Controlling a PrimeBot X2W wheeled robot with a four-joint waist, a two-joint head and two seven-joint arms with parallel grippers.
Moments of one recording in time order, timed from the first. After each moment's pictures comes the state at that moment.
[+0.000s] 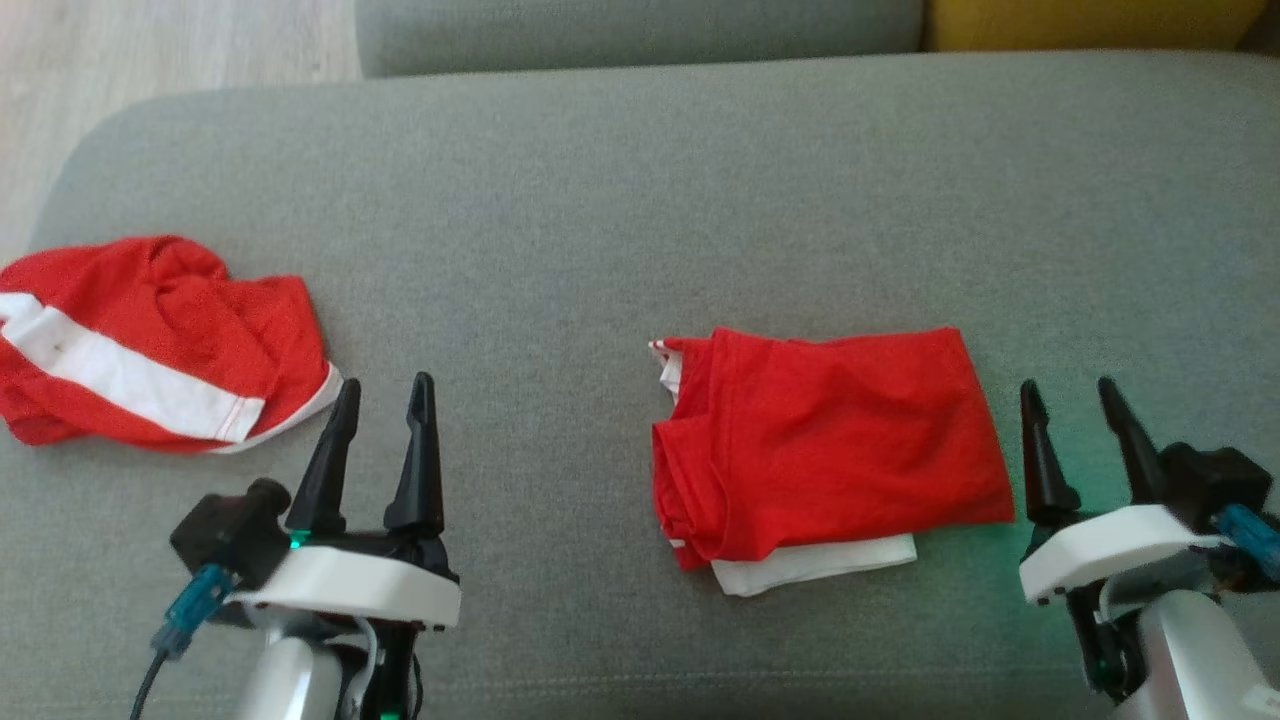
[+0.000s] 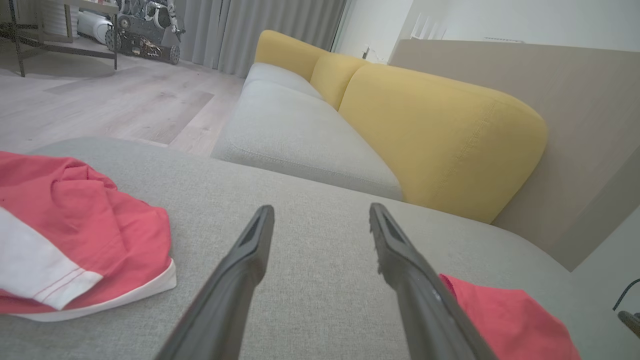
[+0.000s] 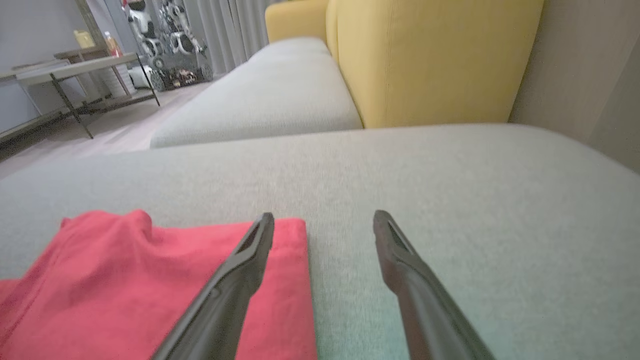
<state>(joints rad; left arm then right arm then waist) -0.03 0.05 -0.19 0.09 -0.38 -0.02 -0.25 -0.14 -0.13 -0.02 0.39 0.17 0.13 -0.18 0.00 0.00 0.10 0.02</state>
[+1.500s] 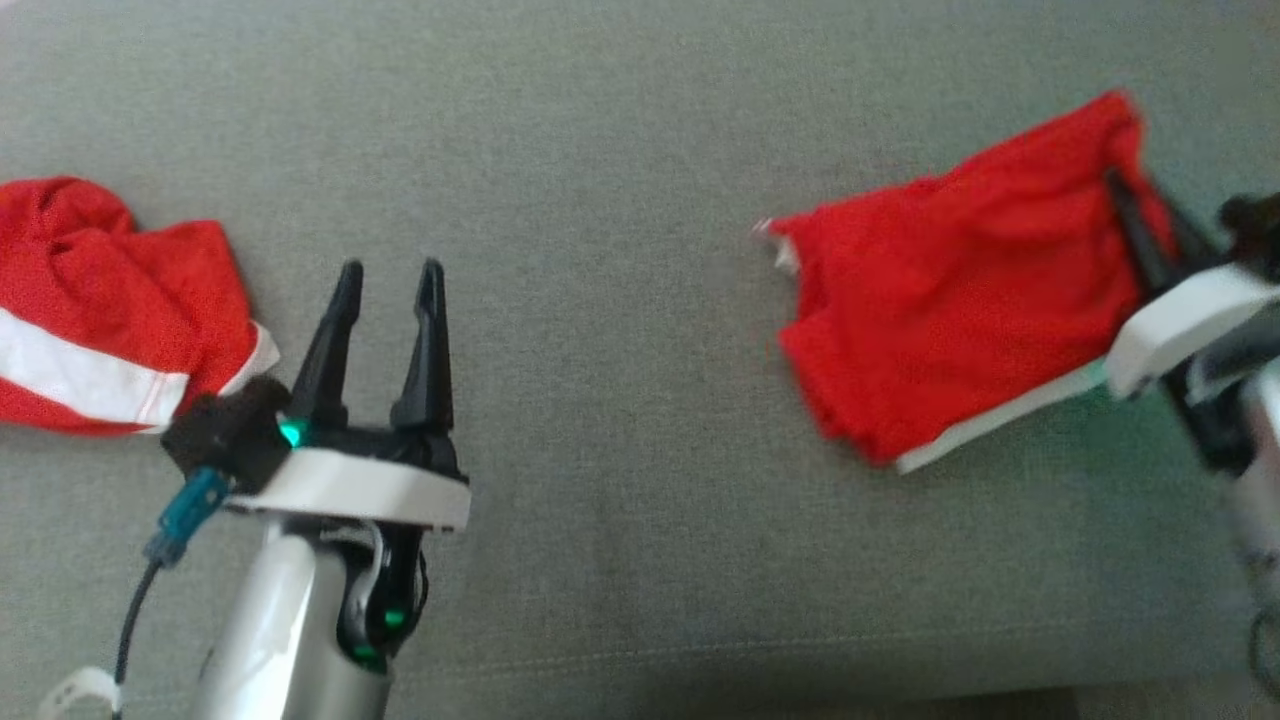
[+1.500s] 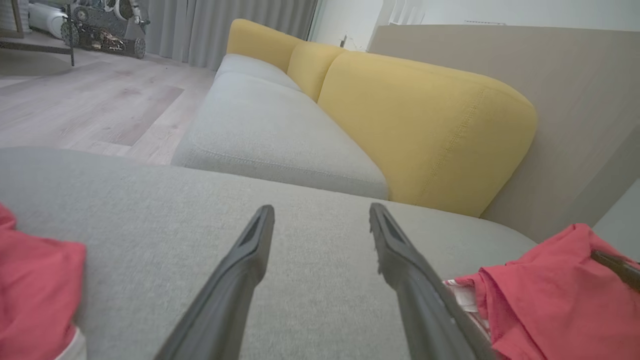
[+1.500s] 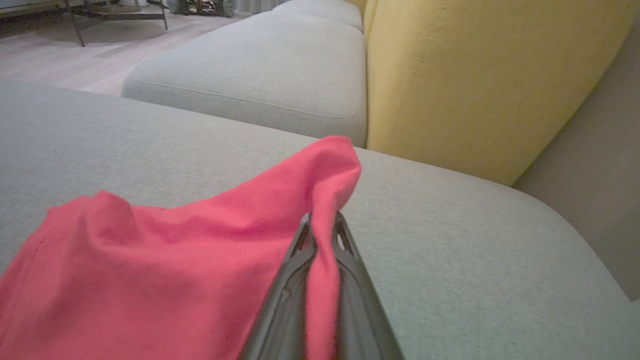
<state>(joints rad) -0.20 0.05 -0.22 0.09 -0.36 -0.02 -0.25 -0.53 -0.42 0.24 0.52 0.27 0.13 -0.04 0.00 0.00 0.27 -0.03</state>
